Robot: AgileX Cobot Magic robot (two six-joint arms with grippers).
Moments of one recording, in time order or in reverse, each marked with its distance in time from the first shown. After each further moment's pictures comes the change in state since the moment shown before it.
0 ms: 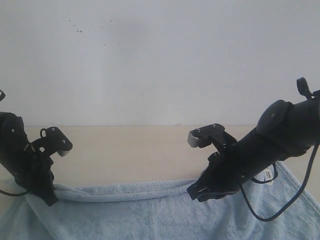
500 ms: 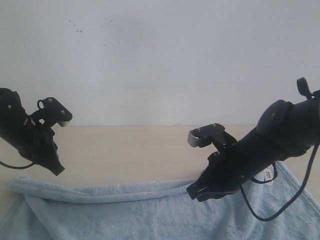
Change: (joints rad) left arm 0.000 -0.049 -0.102 0.000 -0.013 -0.051; right arm 0.000 0.000 0.000 0.008 0.000 -0.002
